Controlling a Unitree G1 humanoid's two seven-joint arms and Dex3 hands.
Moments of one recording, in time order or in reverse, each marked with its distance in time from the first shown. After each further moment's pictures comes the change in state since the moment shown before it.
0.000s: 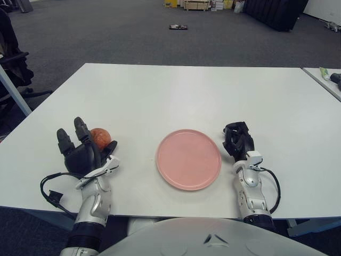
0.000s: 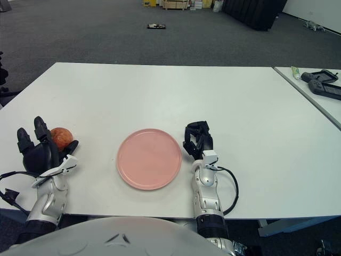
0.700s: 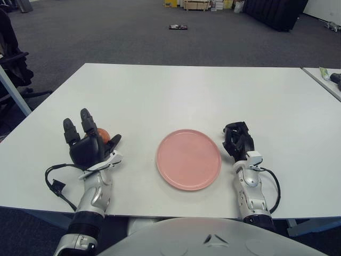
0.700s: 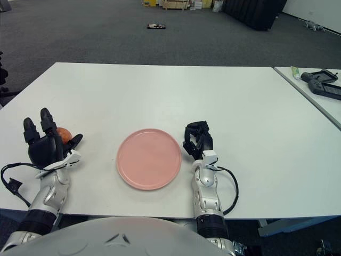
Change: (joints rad) left arm -0.098 0.067 -0.046 0.142 -0.012 -0.135 0.105; right arm 0.000 -0.002 0.000 0.002 -0.002 -0.002 -0.001
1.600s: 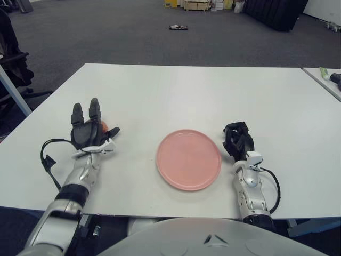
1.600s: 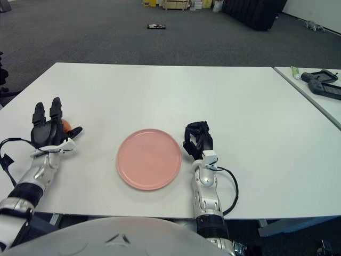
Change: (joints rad) left arm -0.315 0.187 -0.093 0.532 -0.099 -0.215 -0.158; right arm 0.003 0.004 -0.003 -0.008 0.003 0.008 -0.014
